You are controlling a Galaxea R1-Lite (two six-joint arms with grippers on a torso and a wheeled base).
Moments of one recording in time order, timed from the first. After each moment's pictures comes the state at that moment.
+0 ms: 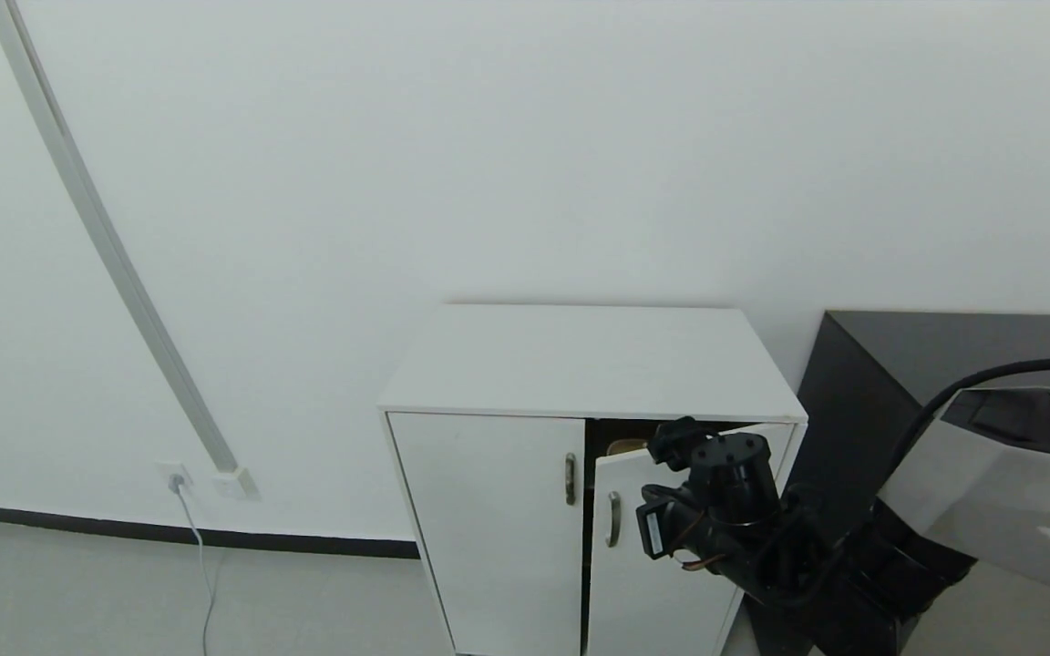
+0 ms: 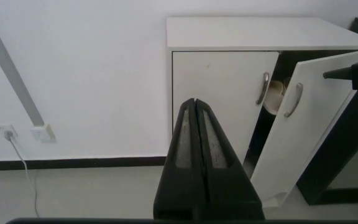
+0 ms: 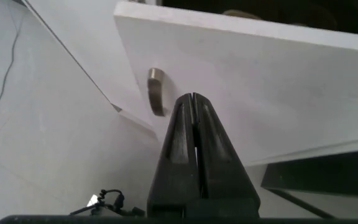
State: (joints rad) left arm 0.00 0.00 0.00 0.00 -0.06 -0.01; right arm 0.69 2.17 -0.77 -0.96 -0.25 0.11
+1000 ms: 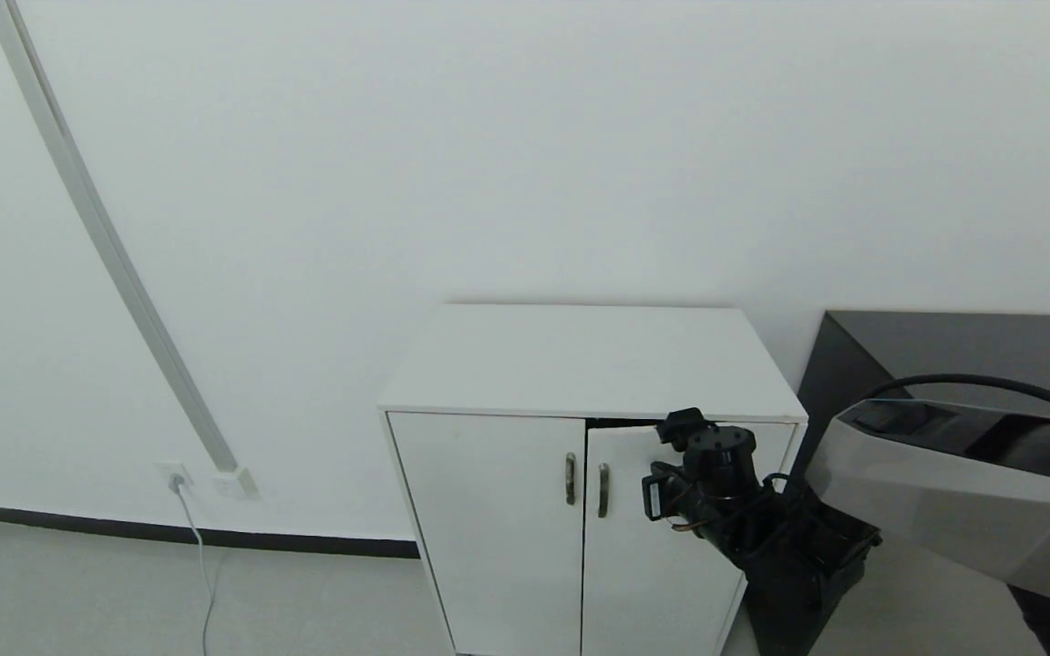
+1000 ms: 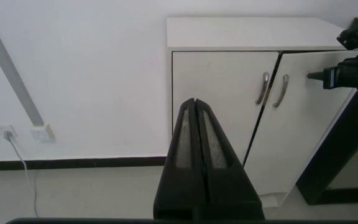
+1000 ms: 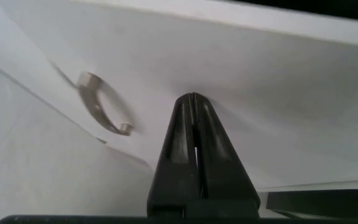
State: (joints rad) left arm 0.00 0.00 0.00 0.00 -0.06 -0.01; right arm 0.56 2.41 -0.98 -1.06 -0.25 0.12
